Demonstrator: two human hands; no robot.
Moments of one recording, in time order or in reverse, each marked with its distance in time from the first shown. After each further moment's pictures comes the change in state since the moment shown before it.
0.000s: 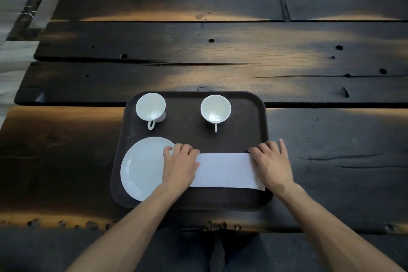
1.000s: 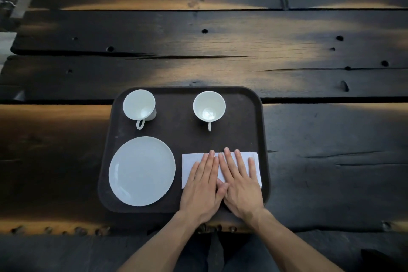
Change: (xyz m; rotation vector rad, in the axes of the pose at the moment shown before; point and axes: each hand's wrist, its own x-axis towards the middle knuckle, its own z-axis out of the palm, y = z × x) left_hand -0.036 0.064 0.053 -0.173 0.011 0.179; right_hand -0.035 -0.062 0.057 0.022 0.012 -0.122
